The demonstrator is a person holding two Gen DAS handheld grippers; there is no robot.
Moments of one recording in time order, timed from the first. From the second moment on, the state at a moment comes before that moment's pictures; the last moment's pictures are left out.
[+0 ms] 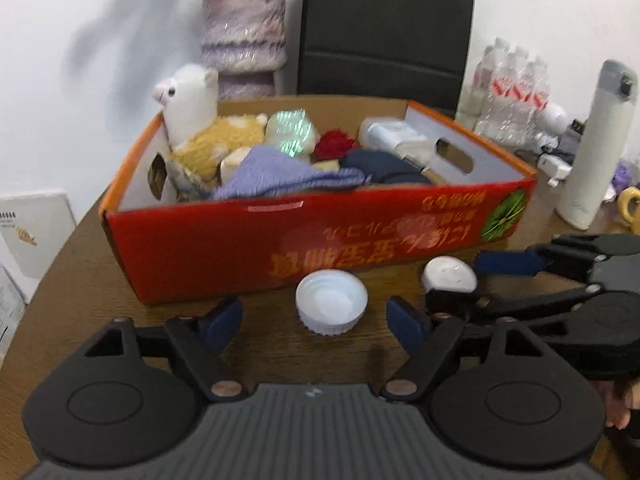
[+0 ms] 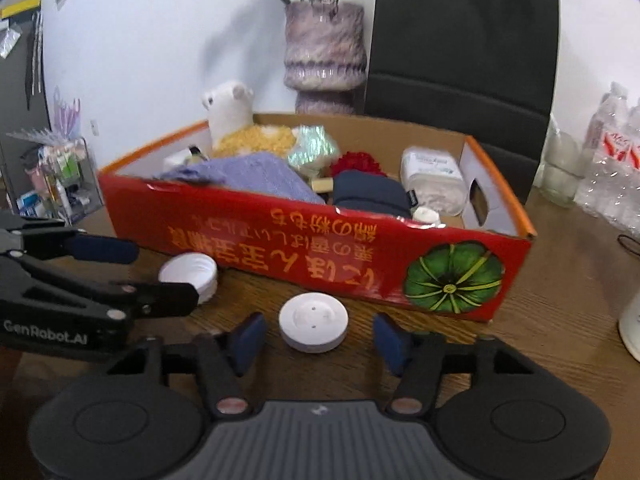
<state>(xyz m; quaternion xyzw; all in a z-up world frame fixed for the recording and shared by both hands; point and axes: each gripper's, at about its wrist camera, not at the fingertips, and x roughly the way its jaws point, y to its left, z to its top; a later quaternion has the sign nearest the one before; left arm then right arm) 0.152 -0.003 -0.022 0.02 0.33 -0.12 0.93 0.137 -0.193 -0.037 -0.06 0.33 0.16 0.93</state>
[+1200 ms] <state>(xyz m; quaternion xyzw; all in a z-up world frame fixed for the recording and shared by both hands) -0.074 -0.022 0.022 0.00 0.23 -0.03 0.97 -0.082 -0.234 0.010 -0.01 0.17 0.06 0.98</state>
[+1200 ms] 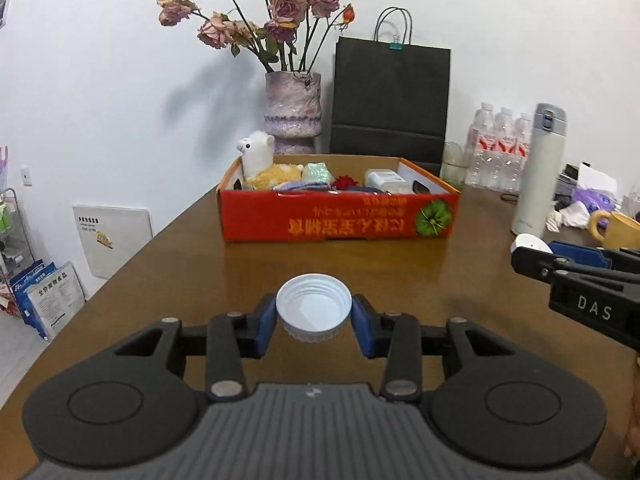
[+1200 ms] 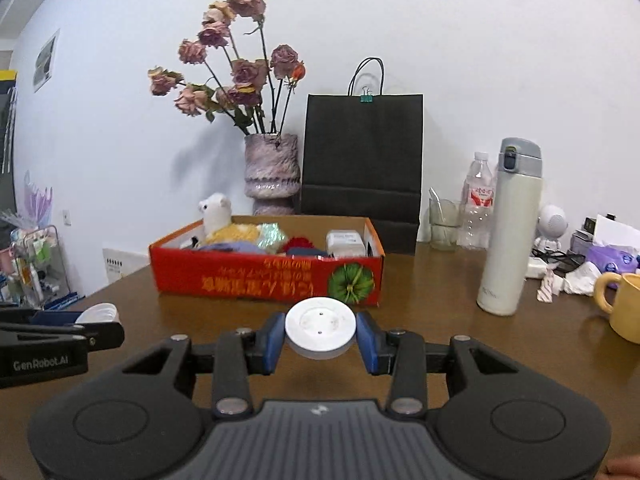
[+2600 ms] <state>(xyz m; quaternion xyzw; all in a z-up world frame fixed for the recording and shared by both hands) 0.152 -0.044 0.139 -0.03 0.26 -0.13 0.96 0.126 -0.266 0.133 0.01 0.25 0.10 0.96</state>
